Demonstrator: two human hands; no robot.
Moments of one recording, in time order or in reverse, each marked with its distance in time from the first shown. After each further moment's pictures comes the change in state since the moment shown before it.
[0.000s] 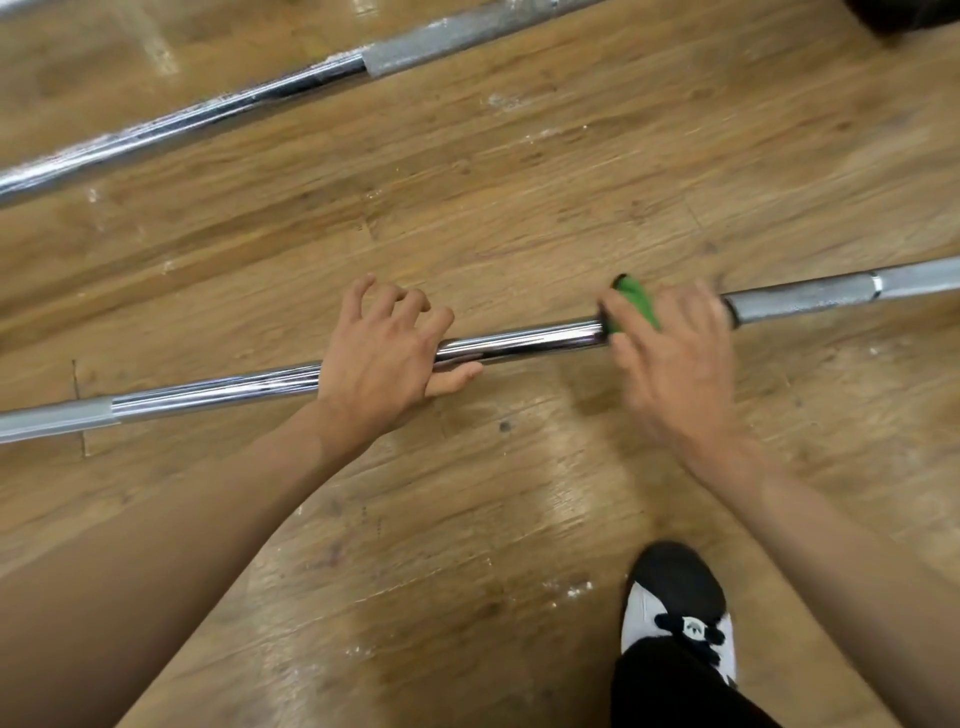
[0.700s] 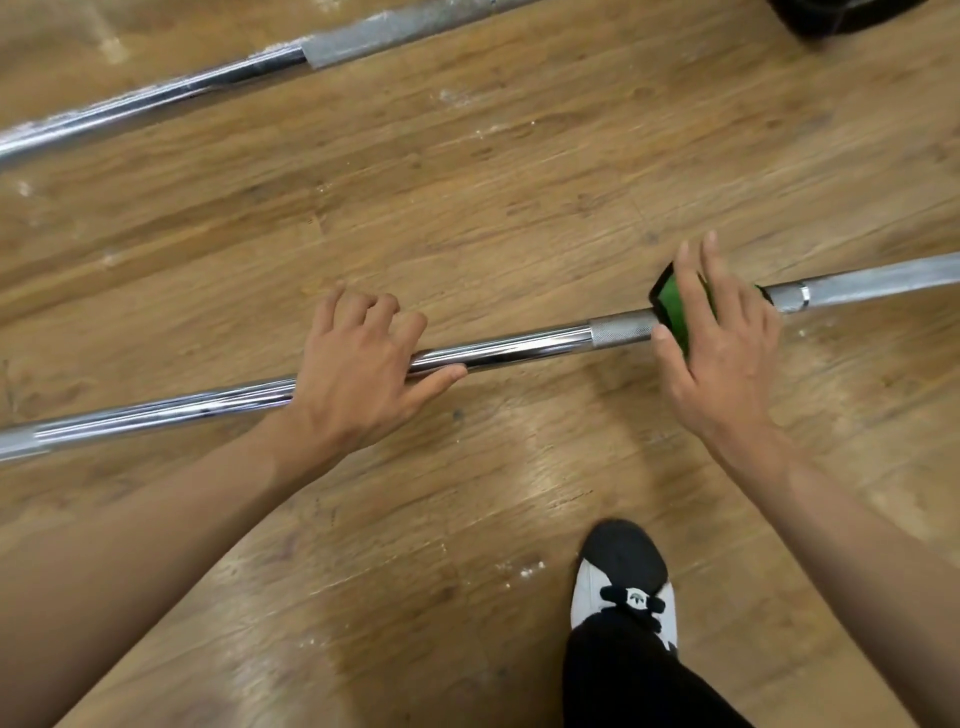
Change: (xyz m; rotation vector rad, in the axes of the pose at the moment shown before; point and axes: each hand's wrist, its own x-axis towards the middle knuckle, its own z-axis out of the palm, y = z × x) left_hand -0.006 0.035 -0.011 -0.092 -0.026 -0.057; right_hand -0.034 0.070 -0.029 -0.015 0.110 0.143
